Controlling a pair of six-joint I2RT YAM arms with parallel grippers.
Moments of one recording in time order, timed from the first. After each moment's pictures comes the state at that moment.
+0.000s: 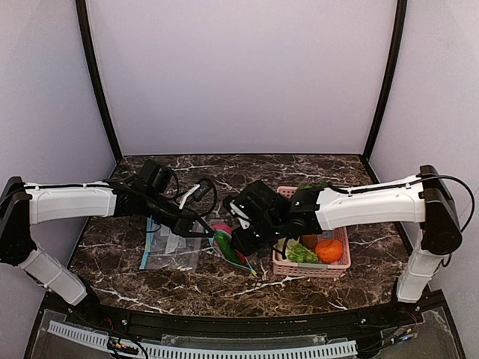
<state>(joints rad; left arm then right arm) -0.64 1.46 0.91 -0.29 0.81 -0.17 1.15 1.76 1.28 -0.45 0.10 0.42</state>
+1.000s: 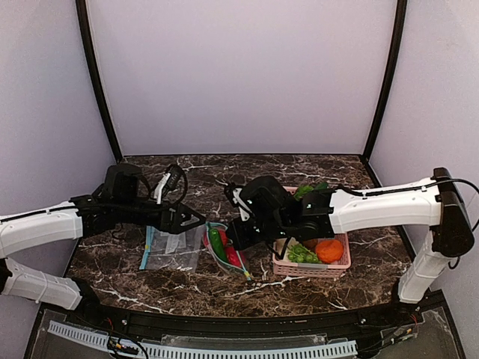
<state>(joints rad) -0.65 1.14 0.72 -0.11 0.53 -0.42 1.18 1.69 1.24 -0.29 0.11 0.54</state>
